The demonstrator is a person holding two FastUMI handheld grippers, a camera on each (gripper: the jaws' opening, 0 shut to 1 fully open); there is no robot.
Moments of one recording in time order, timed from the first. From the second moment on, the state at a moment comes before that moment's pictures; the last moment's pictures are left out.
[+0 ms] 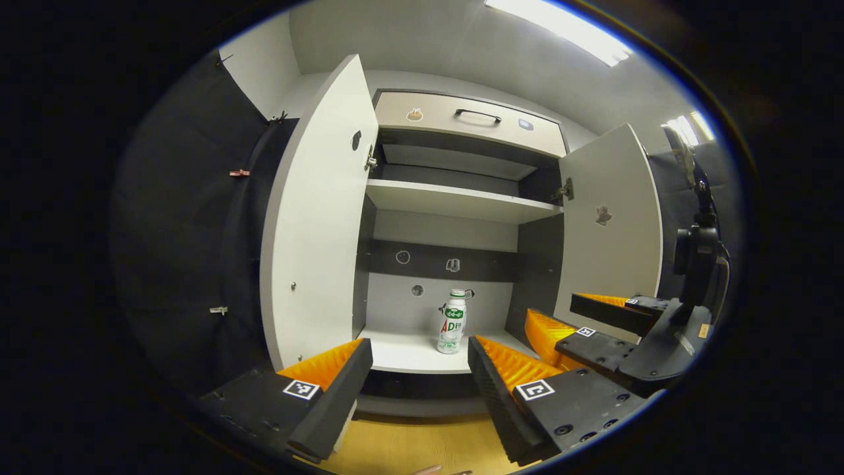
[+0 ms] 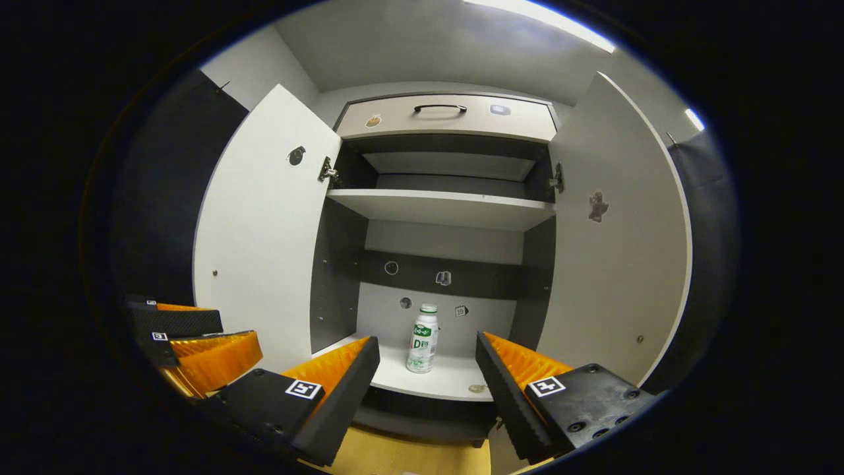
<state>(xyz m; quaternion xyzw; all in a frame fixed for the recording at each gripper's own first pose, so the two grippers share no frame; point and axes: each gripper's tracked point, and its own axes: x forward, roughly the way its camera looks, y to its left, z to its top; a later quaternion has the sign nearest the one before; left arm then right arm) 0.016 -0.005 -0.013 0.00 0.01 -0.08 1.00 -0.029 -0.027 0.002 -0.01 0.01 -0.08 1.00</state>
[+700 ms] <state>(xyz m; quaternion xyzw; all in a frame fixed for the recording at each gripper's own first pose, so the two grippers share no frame) 0.098 -0.036 -0.032 0.02 0.03 -0.18 0.98 -0.043 -0.071 -0.025 -0.02 0.05 -0.18 0.98</state>
